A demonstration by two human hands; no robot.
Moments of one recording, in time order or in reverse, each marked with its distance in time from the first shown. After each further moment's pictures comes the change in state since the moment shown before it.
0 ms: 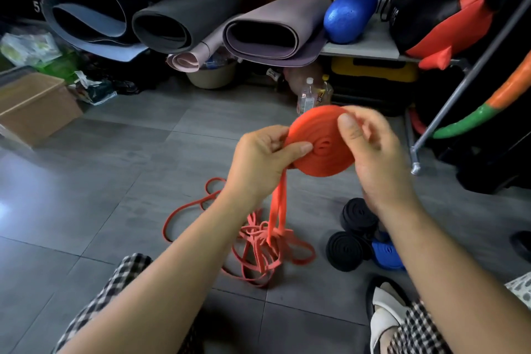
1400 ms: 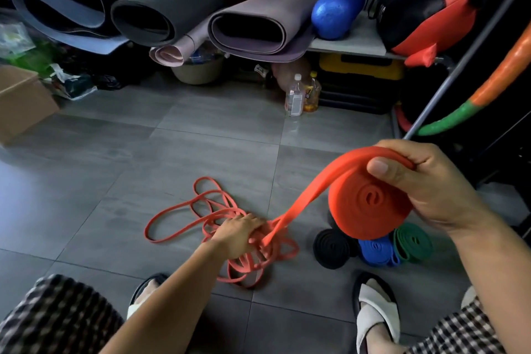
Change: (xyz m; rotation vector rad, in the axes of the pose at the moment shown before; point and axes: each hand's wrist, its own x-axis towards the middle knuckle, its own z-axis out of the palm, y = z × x) left_hand -0.005 -0.215 -0.016 1.137 -0.646 -0.080; right_hand -0.010 -0.016 -0.070 -0.090 -0.458 0.062
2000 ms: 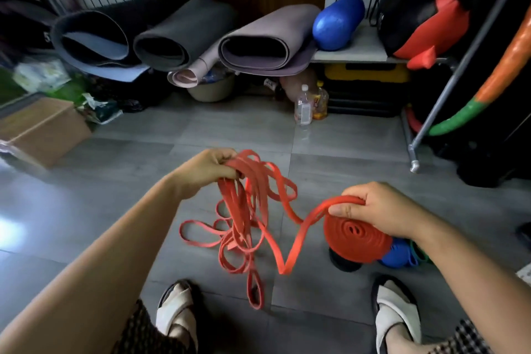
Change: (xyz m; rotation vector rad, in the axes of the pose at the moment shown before) left_hand -0.055 0.003 -0.170 -0.878 0.184 -0.010; right_hand -0.013 0.039 0.008 -0.562 -0.199 0.333
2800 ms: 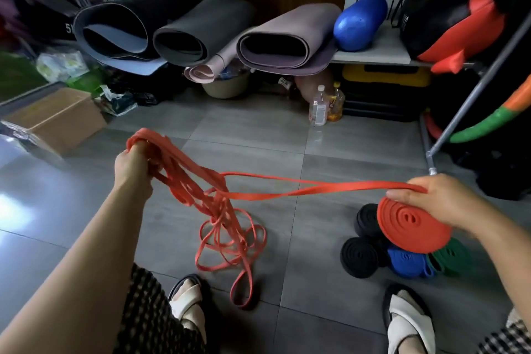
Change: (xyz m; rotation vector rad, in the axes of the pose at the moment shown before) left_hand -0.041 -0.045 -0.082 -0.629 1.088 -0.246; right_hand 0.005 0.013 -0.031 -0.120 0.155 0.288
